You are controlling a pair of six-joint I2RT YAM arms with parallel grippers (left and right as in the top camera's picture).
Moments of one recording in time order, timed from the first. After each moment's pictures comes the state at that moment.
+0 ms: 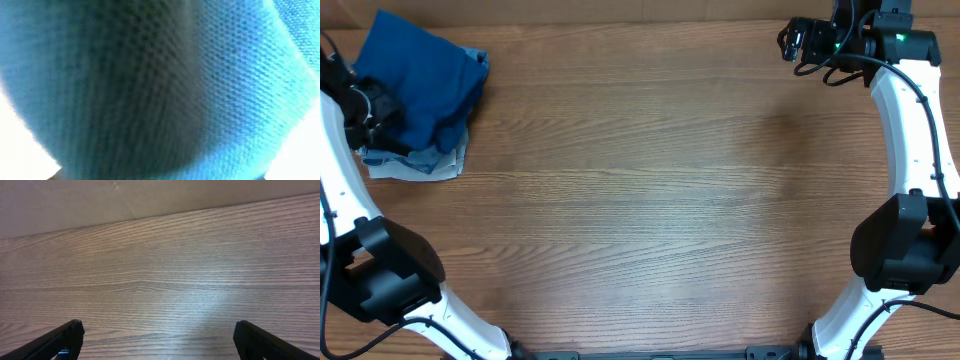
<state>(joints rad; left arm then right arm) 0.51 2.00 2.05 -1.24 0.08 -0.23 -0.11 1.99 1.92 -0.79 -0.30 0.07</state>
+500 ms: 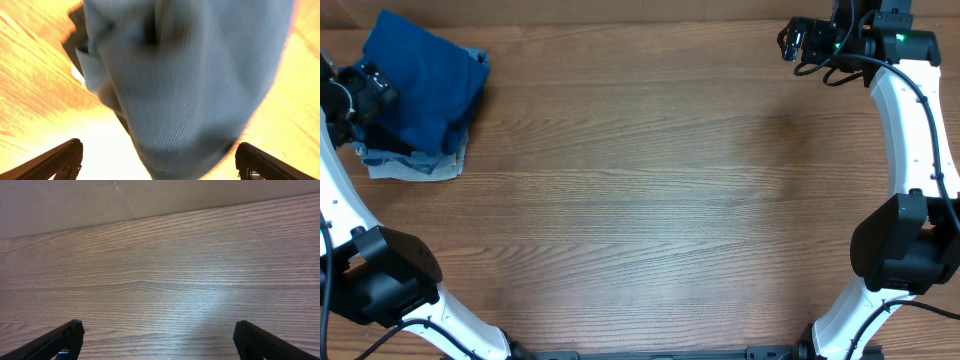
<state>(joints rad) 0.54 2.00 2.19 -1.31 0.14 -0.23 -0.11 1.99 1.92 -0.79 -0.30 0.07</state>
